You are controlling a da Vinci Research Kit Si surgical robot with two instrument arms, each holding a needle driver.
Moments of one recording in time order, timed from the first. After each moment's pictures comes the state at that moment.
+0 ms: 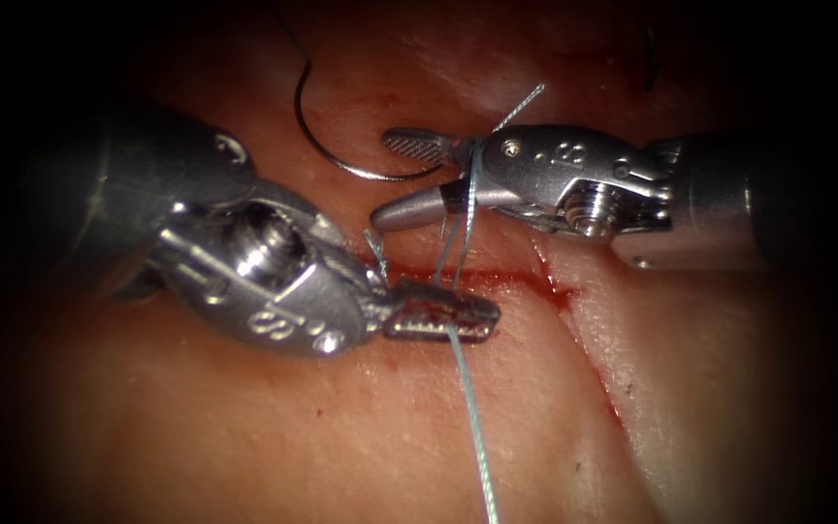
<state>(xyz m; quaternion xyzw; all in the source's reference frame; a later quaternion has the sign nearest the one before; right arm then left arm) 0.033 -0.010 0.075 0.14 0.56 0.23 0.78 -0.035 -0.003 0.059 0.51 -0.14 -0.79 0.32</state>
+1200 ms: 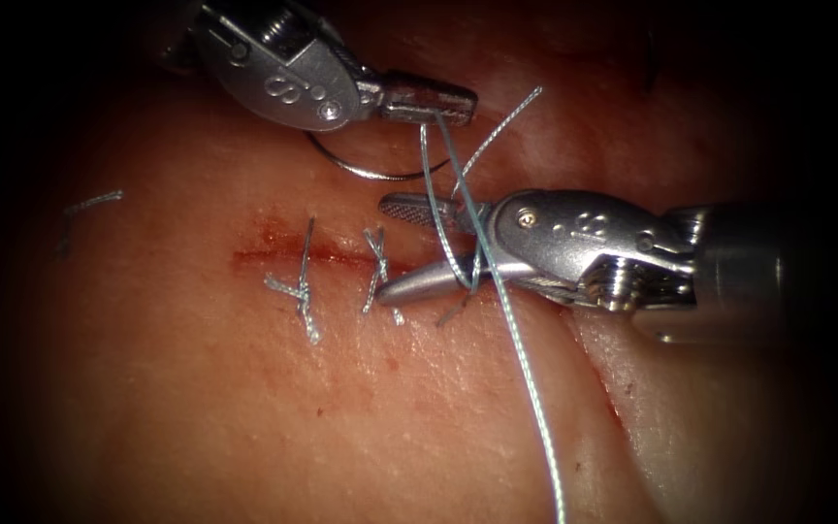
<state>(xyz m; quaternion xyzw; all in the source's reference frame) 0.032 -0.014 0.072 0.19 0.60 0.18 0.76 -0.033 0.006 0.071 0.54 -0.17 -0.78 0.28</state>
